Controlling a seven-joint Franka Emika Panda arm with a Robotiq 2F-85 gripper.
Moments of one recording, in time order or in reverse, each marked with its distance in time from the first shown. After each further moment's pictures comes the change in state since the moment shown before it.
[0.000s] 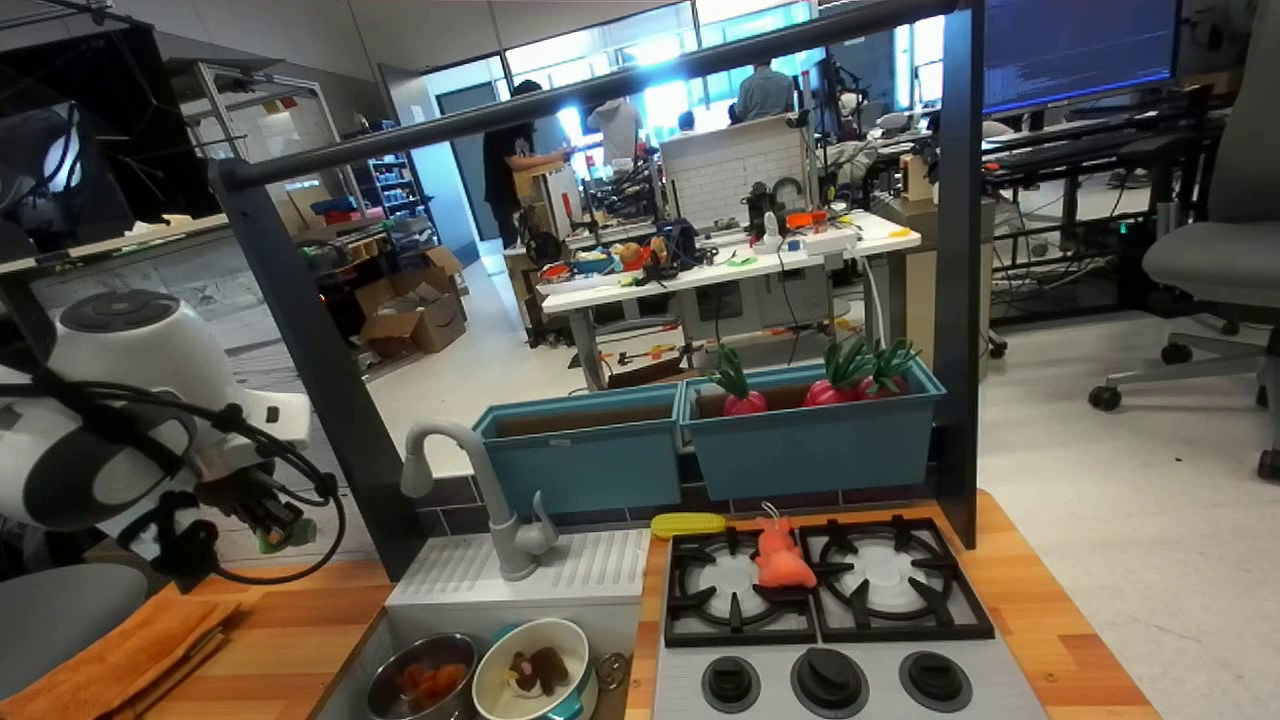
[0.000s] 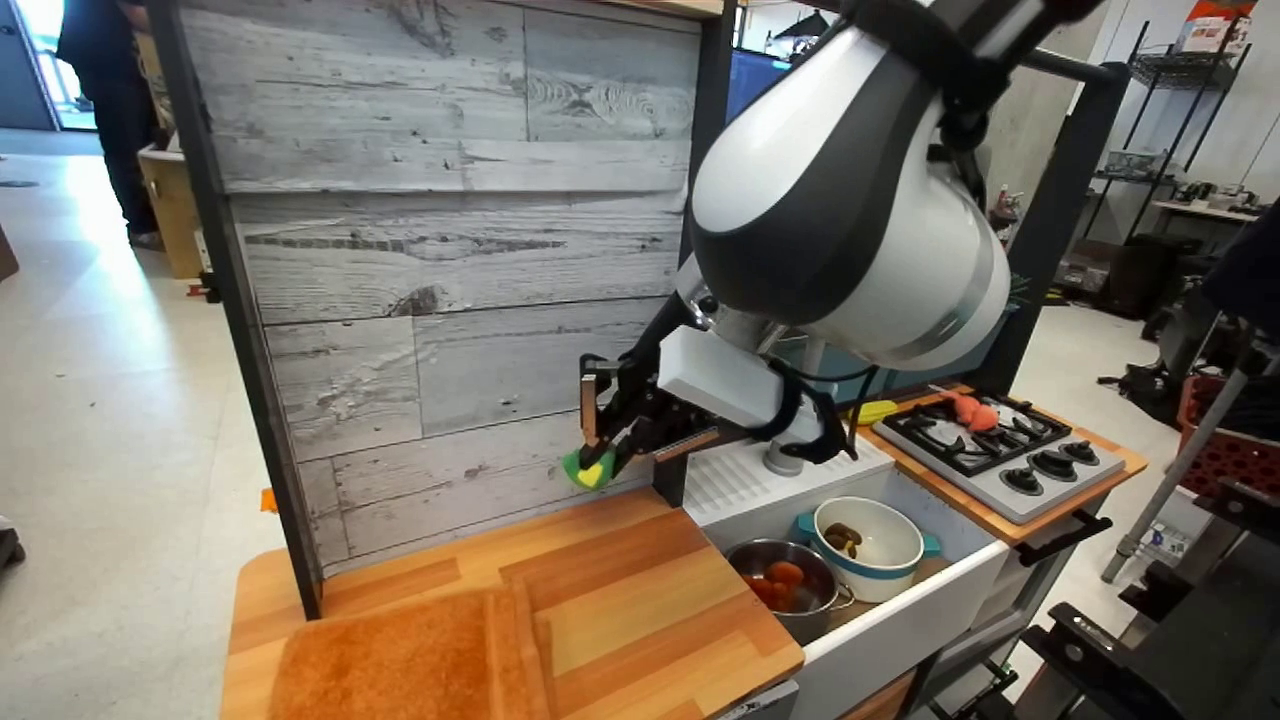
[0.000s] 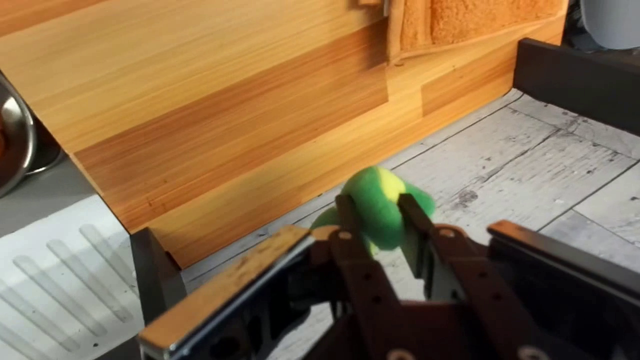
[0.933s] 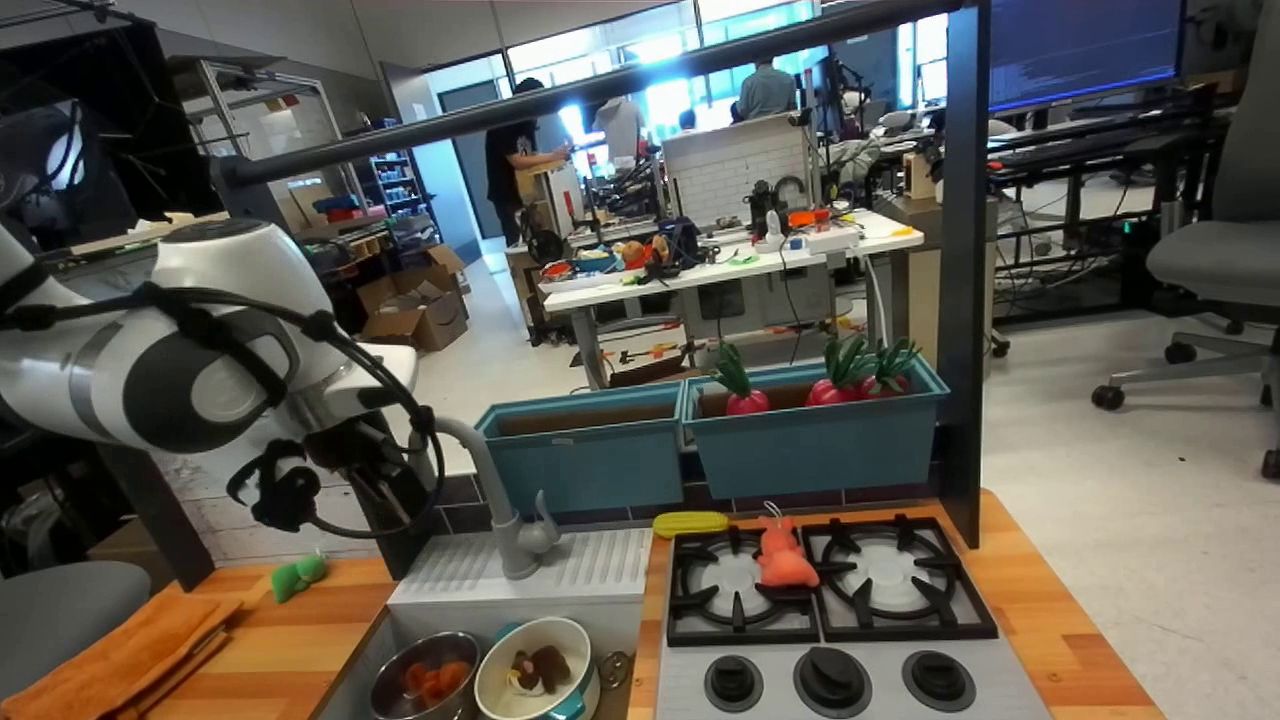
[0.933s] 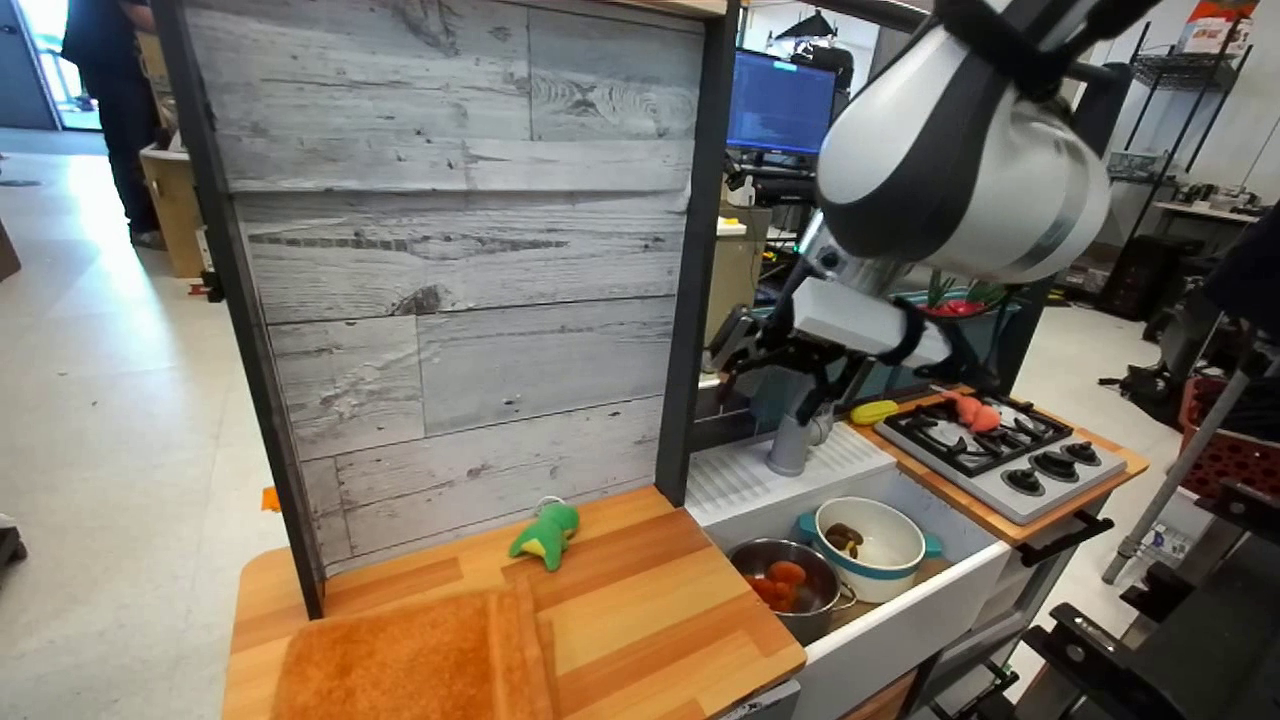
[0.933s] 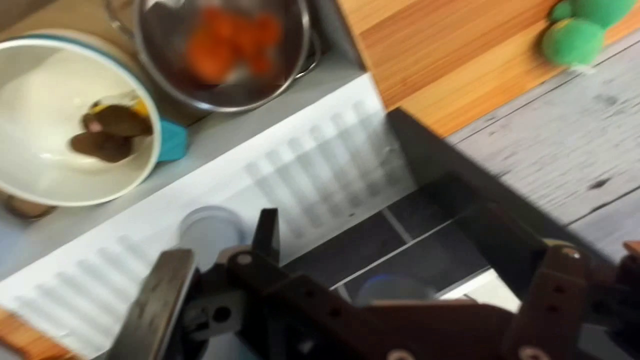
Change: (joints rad) arm 0.091 -0.184 -0.332 -0.094 0.054 -0.163 0.106
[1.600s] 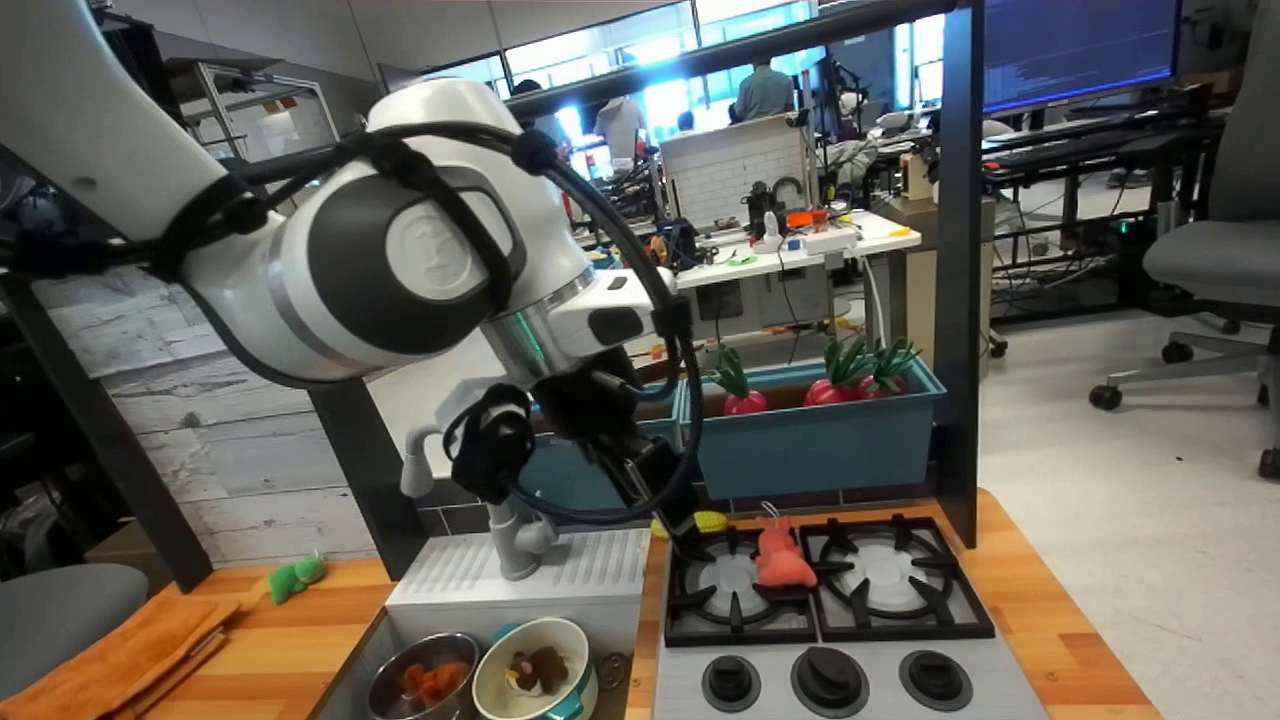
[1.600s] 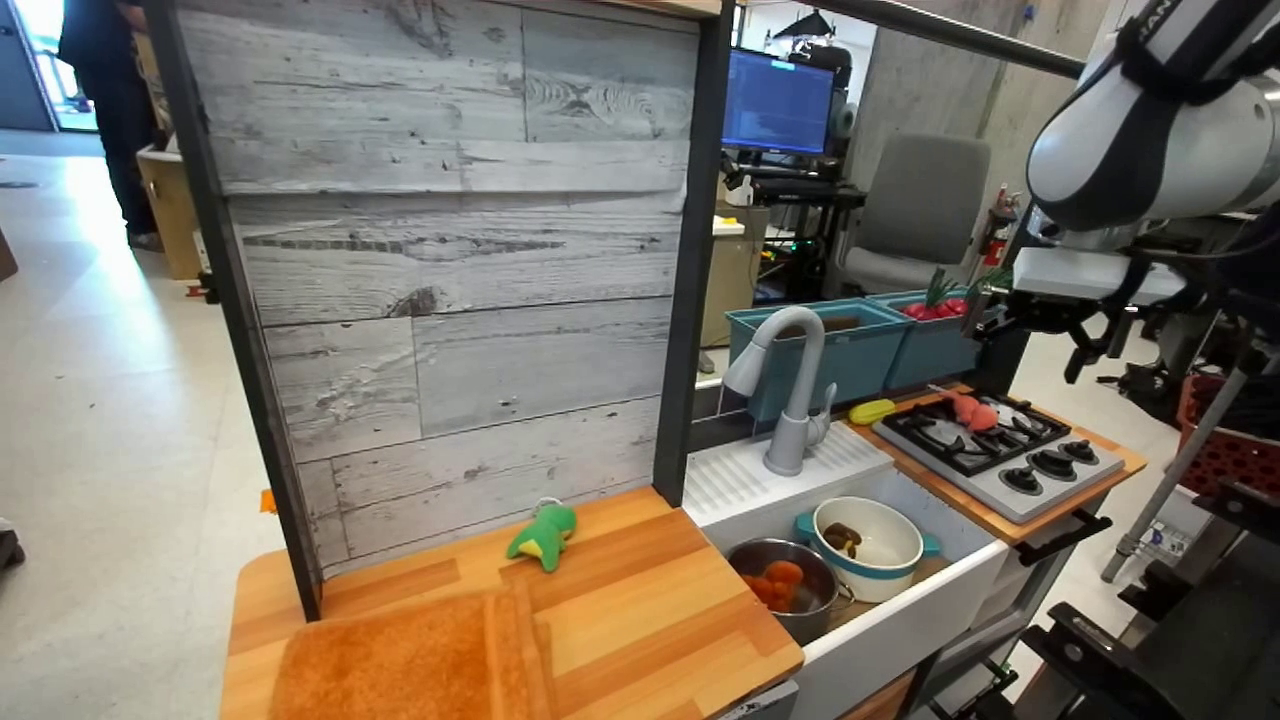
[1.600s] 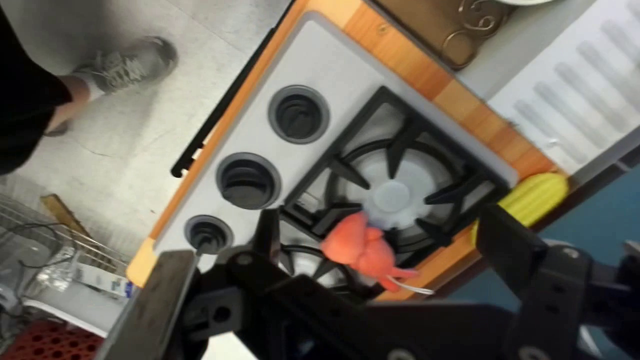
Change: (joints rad) arm 0.047 -0.077 -0.511 -0.080 -0.053 -0.211 0.197
